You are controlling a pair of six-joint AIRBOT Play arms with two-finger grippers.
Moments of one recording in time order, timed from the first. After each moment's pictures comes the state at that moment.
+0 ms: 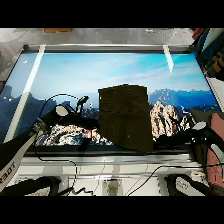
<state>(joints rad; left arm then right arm) -0.30 -1.36 0.84 0.73 -0.90 -1.09 -0.35 -1.17 0.49 -0.97 1.31 1.07</state>
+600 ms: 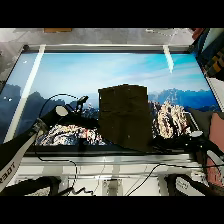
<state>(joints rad) -0.30 -1.36 0.84 0.73 -0.90 -1.10 -0.35 -1.17 0.36 -0.74 1.15 1.04</state>
